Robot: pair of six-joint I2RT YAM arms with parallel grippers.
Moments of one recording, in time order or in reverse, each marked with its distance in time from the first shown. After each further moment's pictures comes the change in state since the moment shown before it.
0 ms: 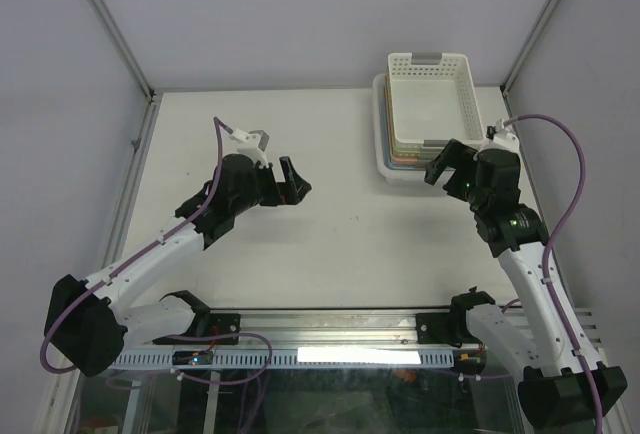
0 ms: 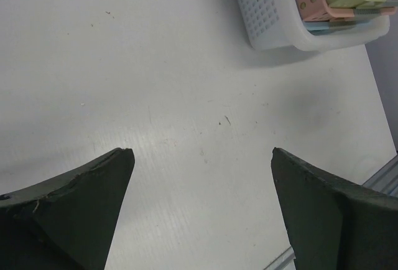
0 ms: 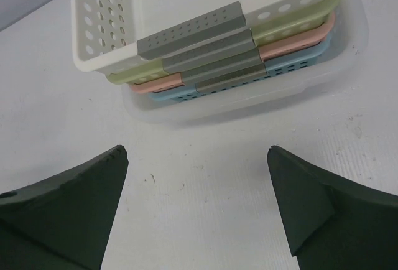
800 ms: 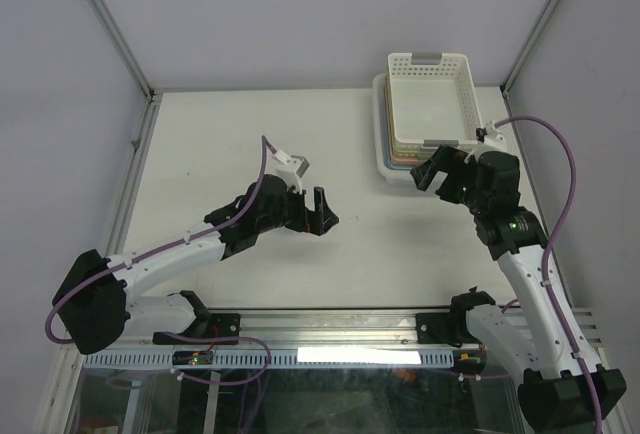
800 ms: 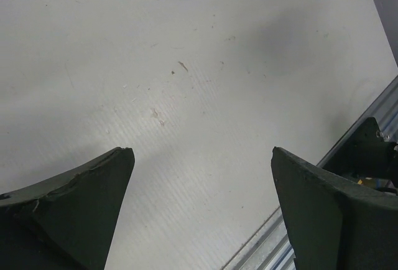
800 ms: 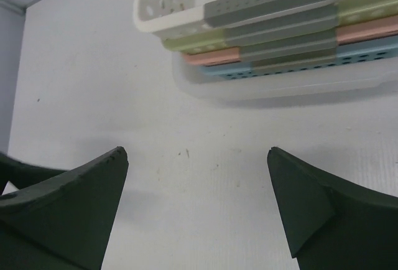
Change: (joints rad) left arm -0.223 0.100 -0.050 0.101 0.018 0.016; right arm 0.000 -0.010 -0.017 0.022 -0.166 0.011
